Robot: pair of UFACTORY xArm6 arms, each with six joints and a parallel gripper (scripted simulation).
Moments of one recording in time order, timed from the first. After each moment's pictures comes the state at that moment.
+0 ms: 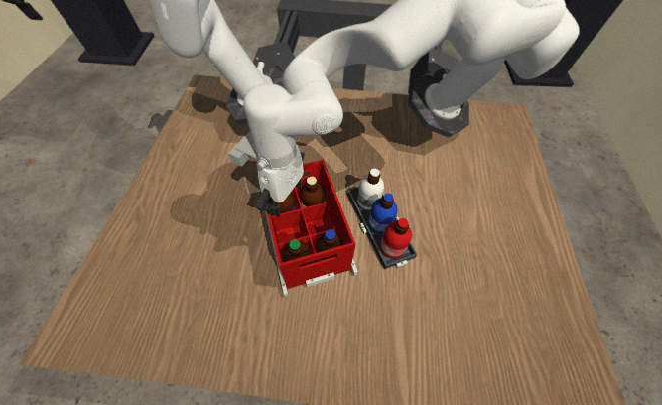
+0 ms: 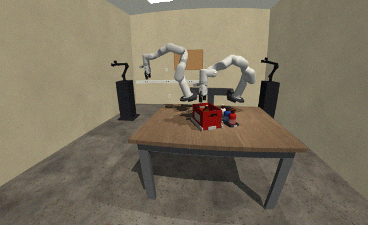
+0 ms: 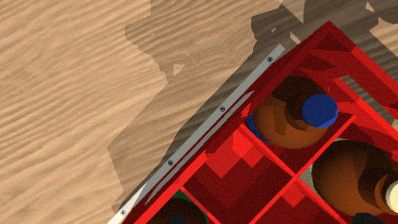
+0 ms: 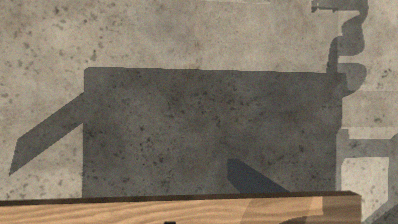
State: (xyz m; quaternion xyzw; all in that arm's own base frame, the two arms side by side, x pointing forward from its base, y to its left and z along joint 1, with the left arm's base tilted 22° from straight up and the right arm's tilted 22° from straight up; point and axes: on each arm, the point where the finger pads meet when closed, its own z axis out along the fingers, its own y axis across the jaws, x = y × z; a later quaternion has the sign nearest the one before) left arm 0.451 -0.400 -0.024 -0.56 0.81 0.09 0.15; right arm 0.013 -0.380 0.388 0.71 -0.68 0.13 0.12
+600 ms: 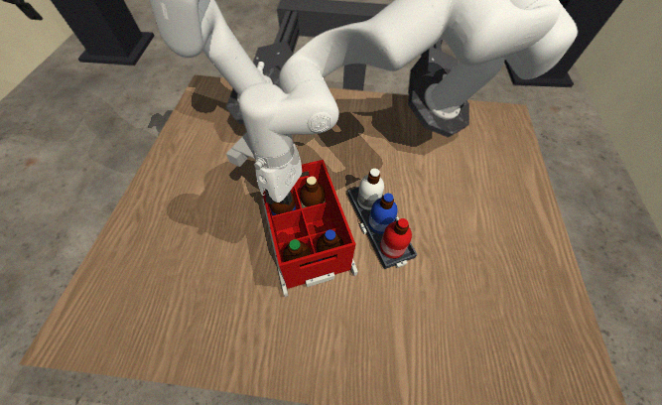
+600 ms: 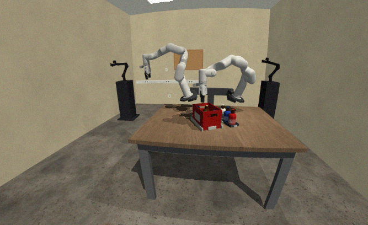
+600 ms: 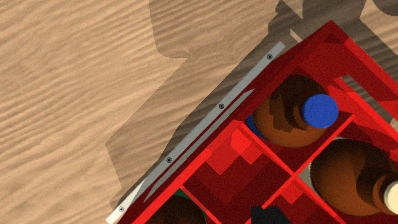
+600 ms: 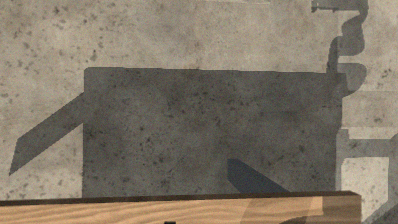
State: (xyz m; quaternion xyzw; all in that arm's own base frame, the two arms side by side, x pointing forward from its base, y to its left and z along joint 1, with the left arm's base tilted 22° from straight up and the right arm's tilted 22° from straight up) left arm 0.451 -0.401 -0.024 -0.57 0.80 0.10 0.16; right arm 0.013 -0.380 0.388 0.71 -0.68 0.13 0.12
